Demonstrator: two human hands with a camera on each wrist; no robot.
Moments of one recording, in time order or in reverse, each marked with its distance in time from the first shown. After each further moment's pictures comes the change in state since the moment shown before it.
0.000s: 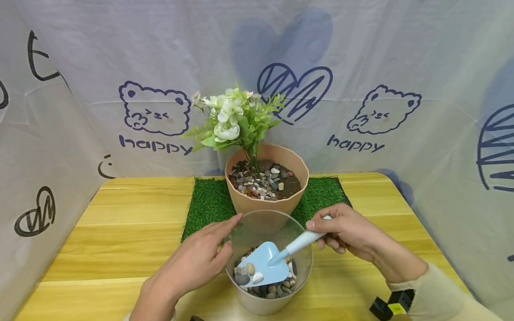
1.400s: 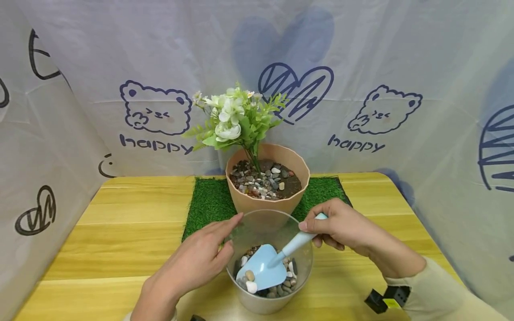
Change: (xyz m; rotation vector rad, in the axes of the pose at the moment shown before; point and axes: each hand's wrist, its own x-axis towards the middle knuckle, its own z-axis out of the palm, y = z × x) left_hand 0.000 0.000 0.001 0.009 0.005 -0.001; right_hand 0.001 -0.023 0.011 -0.232 0.021 -0.026
